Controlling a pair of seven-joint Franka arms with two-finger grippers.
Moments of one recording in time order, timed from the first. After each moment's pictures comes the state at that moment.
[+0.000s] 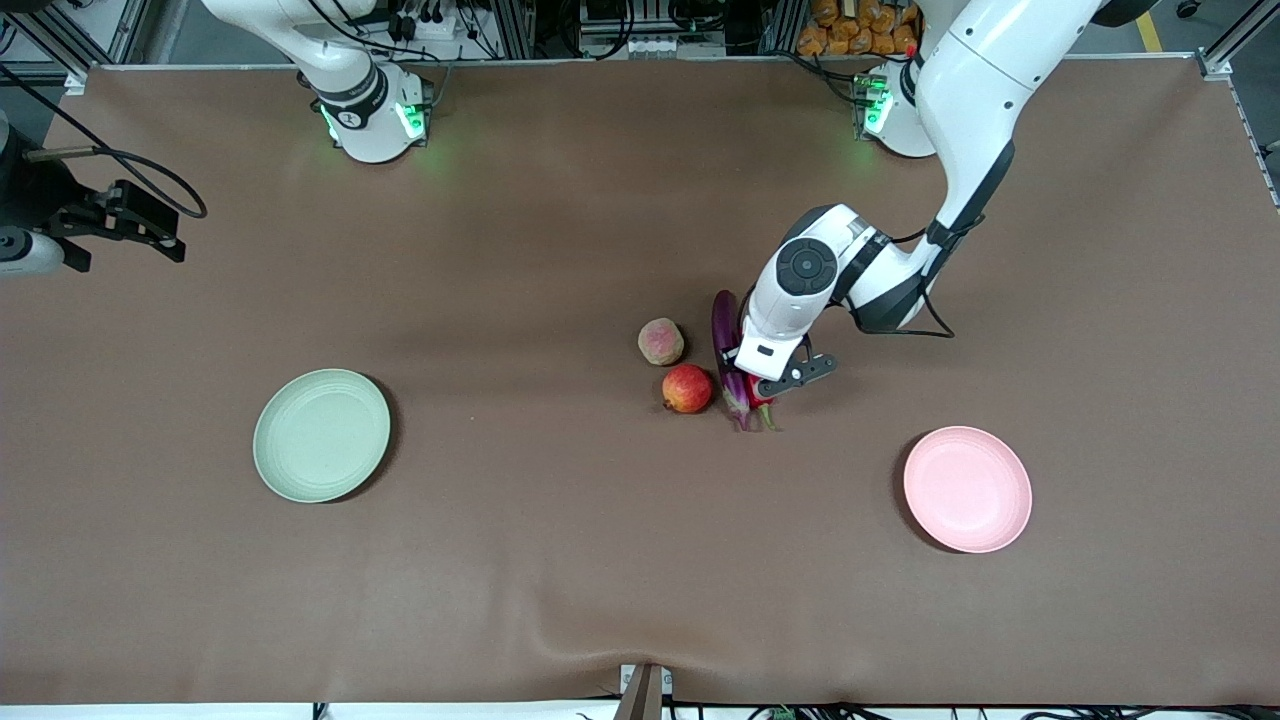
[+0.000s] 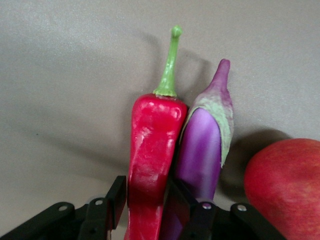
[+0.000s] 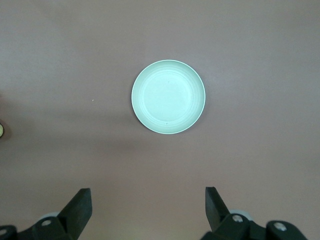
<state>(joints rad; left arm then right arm) -0.17 0.56 -0.45 -2.00 0.30 2.49 -1.18 0.06 0.00 -0.02 -1.50 0.00 1.49 -0.06</state>
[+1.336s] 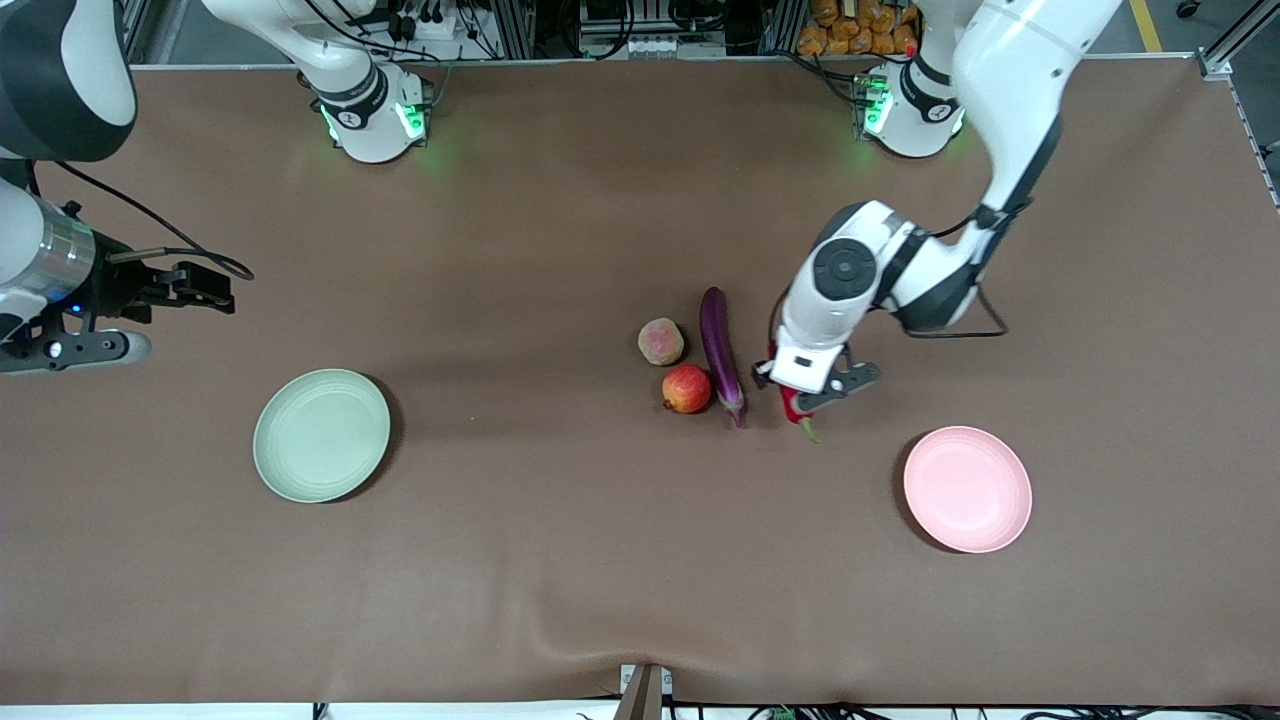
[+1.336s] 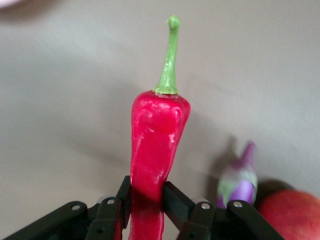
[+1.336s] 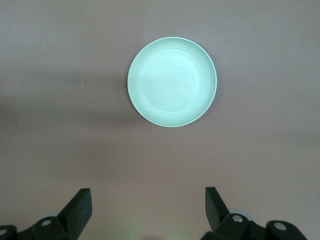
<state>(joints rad) -0.07 0.45 -0.44 -1.97 0.31 2.36 -1.11 0.07 0.16 -0.02 -1.49 0.02 1.50 -0.07</state>
